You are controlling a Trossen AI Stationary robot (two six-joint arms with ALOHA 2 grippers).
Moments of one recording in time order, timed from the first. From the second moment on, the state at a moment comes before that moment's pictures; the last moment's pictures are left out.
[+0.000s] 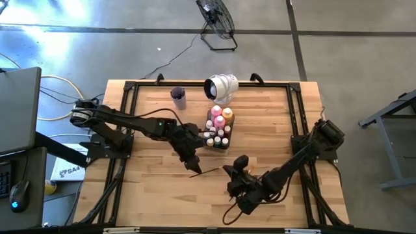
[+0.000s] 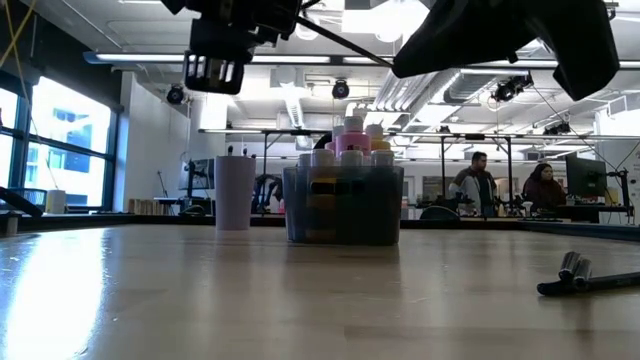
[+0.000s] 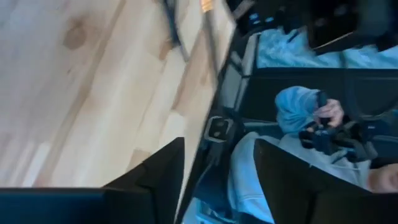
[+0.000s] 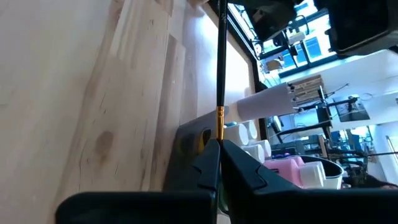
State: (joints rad) left arm -0.11 1.51 1.12 -0.31 0.56 -0.93; right arm 0.67 1.82 1.19 -0.39 1.09 -0.09
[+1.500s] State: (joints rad) left arm -0.18 1.54 1.12 -0.23 0.54 -0.97; right arm 0.67 1.82 1.19 -0.39 1.07 -0.07
